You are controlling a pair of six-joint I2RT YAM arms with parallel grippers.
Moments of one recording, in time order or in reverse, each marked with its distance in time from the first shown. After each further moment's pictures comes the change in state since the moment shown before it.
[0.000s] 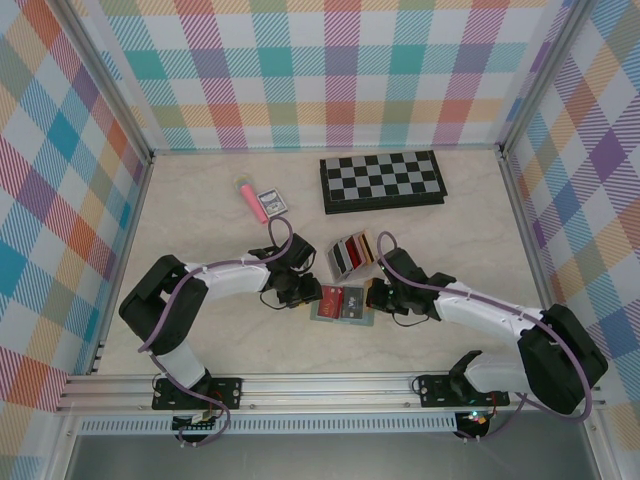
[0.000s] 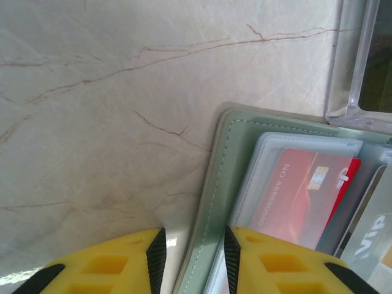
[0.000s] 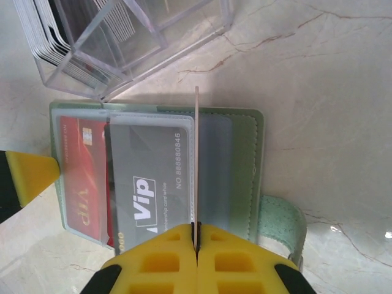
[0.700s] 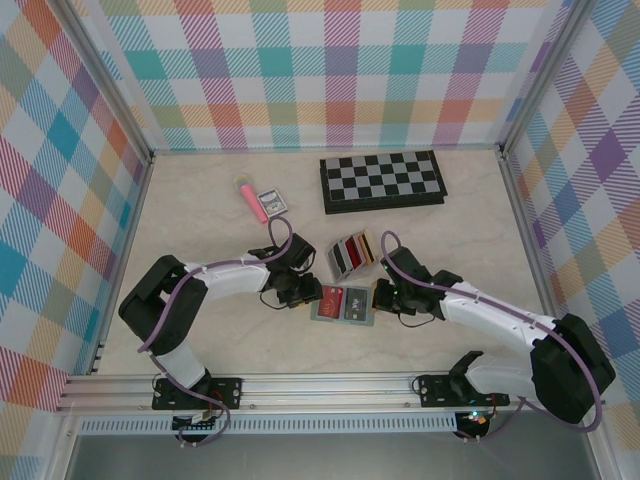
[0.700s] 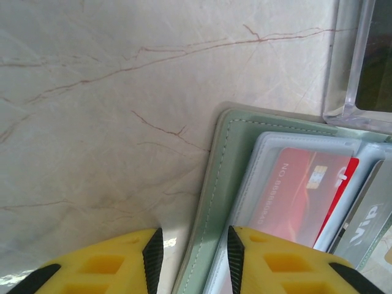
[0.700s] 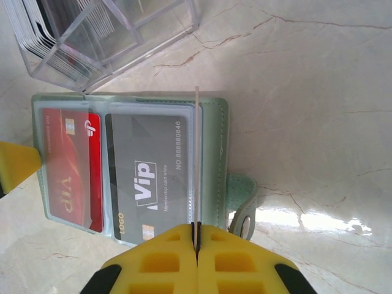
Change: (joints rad) left arm 0.002 -0.003 0.000 0.000 0.000 0.003; right arm 0.000 -0.055 0.041 -0.150 0.053 -0.031
